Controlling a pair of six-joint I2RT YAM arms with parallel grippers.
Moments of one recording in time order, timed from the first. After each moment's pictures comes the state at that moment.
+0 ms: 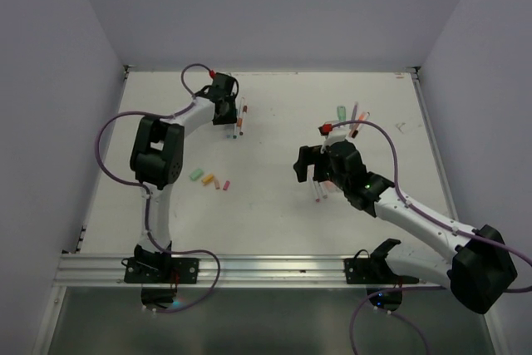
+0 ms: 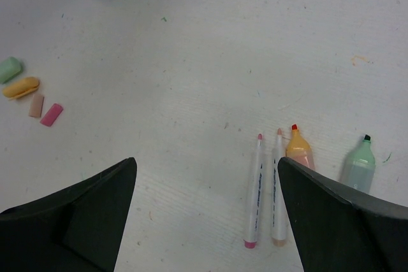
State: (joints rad) left arm -0.33 2.15 1.62 -0.42 -0.16 -0.38; right arm 0.65 1.09 0.63 -0.06 0.16 0.37
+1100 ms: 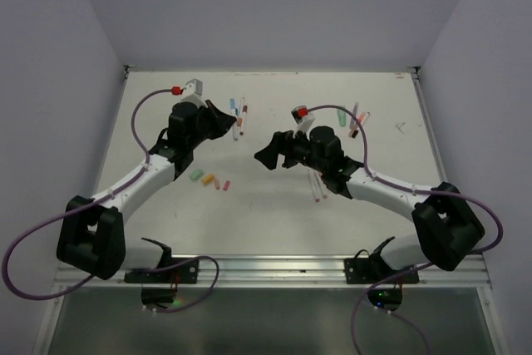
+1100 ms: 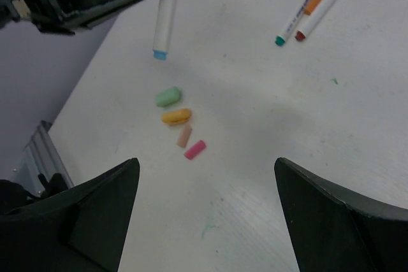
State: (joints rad) left arm -0.34 1.39 0.89 0.11 0.08 -0.67; right arm 0.68 1.38 0.73 0.33 -0.19 0.52
